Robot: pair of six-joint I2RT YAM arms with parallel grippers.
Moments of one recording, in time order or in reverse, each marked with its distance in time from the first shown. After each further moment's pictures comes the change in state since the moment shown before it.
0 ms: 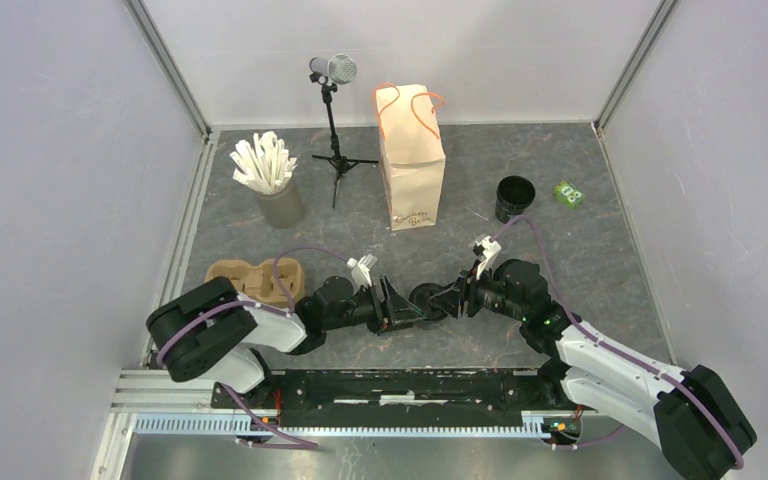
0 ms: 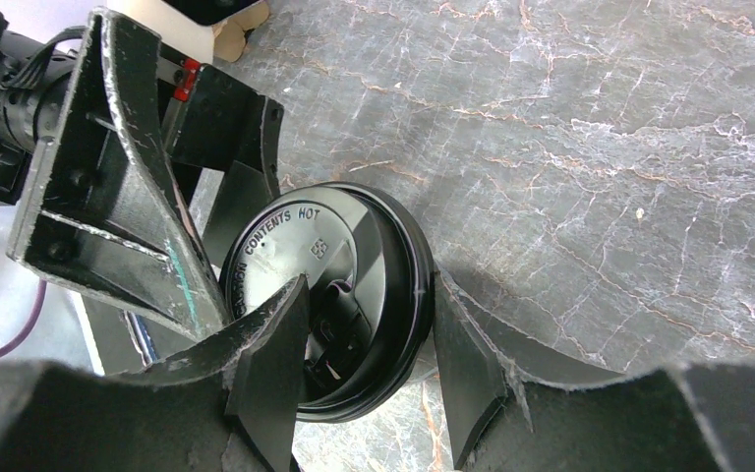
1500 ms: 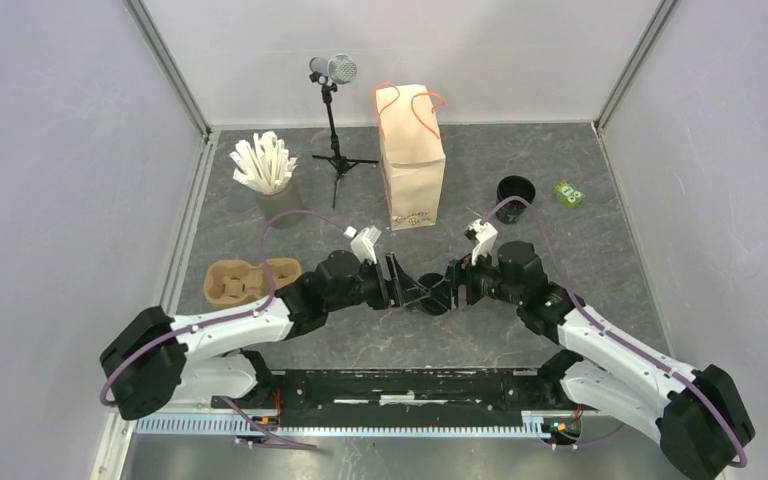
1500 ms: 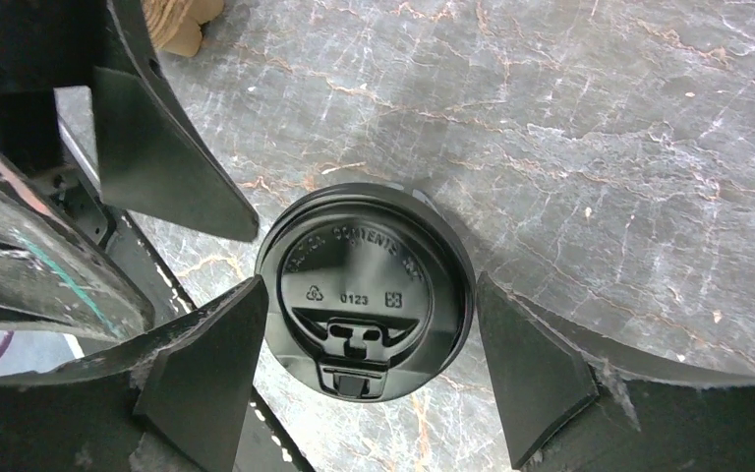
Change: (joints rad) left arm -0.013 -0.251 0.257 -0.546 -0.145 0.235; right arm -0.004 0.017 0.206 -0.295 0.051 -0.056
